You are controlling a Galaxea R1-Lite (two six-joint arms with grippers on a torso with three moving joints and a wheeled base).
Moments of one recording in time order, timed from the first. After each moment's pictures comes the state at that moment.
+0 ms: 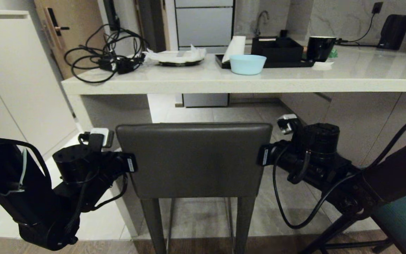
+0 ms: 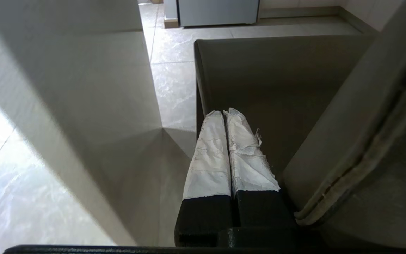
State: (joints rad) left arm -0.26 2.03 -0.51 -1.50 0.11 -0.02; right arm 0.43 2.00 -0.81 -1.05 0.07 0.11
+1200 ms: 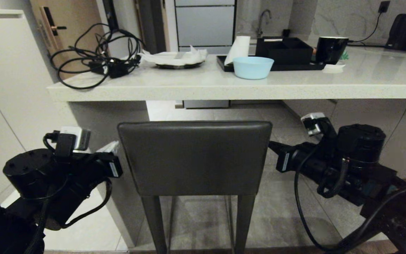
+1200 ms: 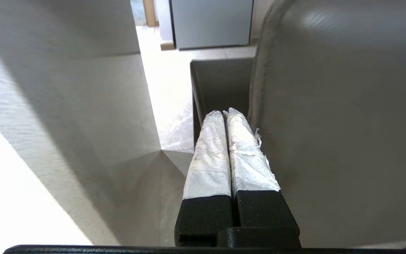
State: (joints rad) left arm -0.26 1.79 -0.32 -1.52 0.11 0.00; right arm 0.43 1.77 -0.61 -1.06 0.05 0.12
